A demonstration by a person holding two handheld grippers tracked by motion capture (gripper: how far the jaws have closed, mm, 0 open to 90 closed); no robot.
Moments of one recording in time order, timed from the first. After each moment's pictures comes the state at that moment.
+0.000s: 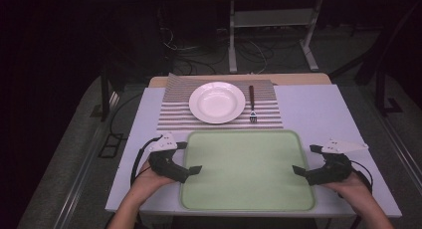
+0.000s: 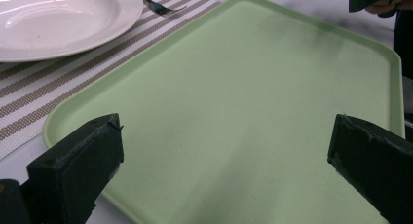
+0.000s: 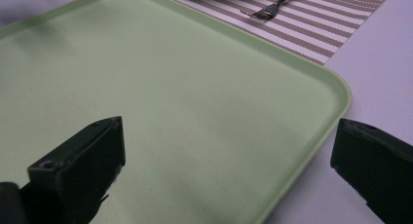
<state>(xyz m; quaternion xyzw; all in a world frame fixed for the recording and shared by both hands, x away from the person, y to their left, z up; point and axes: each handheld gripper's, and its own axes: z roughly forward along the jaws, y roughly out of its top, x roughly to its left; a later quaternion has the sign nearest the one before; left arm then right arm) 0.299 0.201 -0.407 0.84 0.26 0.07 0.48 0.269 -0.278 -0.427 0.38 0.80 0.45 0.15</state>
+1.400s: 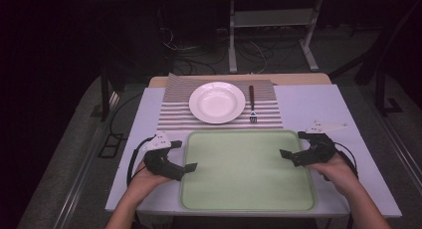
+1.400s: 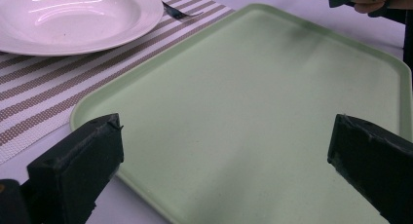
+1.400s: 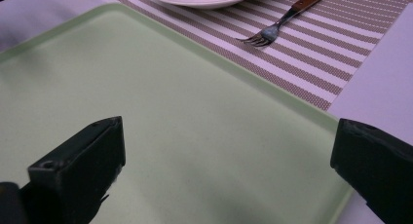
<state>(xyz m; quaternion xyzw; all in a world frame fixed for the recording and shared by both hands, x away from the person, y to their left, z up) 0.300 0.214 -0.408 0.82 0.28 0.08 0.49 0.314 -0.249 -0.412 0.39 0.80 0.44 0.13</state>
